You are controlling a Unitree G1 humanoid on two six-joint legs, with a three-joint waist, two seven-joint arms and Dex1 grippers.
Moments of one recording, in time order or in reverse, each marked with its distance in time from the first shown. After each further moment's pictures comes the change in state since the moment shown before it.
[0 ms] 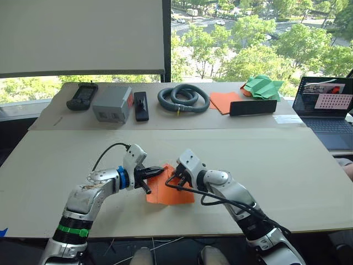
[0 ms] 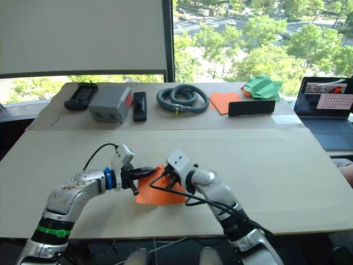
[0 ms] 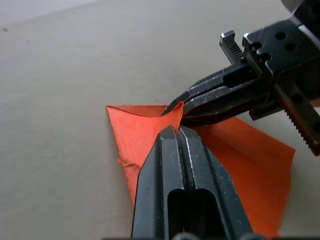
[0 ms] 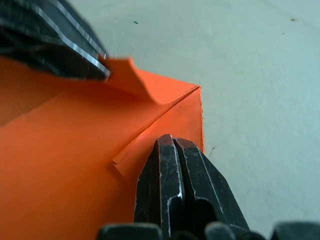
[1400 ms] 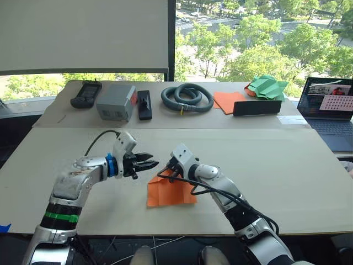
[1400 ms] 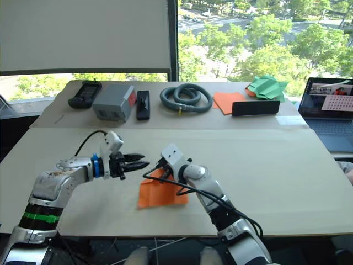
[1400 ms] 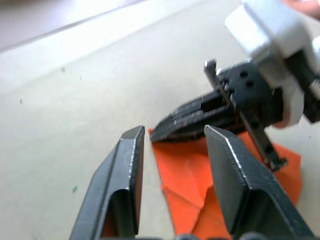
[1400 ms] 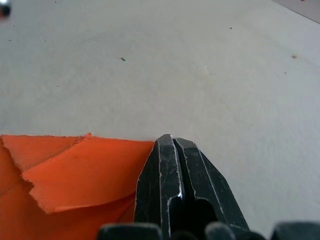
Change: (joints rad) left arm -0.173 0.084 0.109 0.048 -0.083 0.032 -0.105; right arm -0.091 0.102 -0.004 0.218 -0.055 -0.152 -0.051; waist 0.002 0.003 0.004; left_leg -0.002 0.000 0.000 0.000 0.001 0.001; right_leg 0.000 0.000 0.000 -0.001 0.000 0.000
